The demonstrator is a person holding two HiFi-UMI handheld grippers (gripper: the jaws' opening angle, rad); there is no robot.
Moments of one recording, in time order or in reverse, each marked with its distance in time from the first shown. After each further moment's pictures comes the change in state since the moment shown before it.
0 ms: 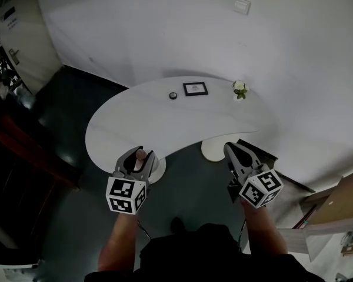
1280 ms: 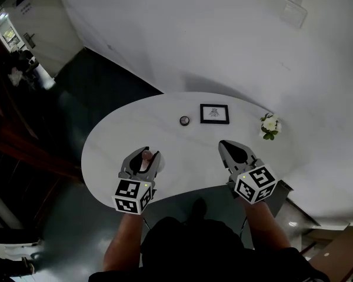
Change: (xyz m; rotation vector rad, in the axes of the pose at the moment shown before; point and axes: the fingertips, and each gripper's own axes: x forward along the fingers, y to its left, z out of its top) left arm 0.242 0.097 0.006 -0.069 0.117 0.179; right arm 0.254 -0.189 -0.037 -0.034 0.185 0.226
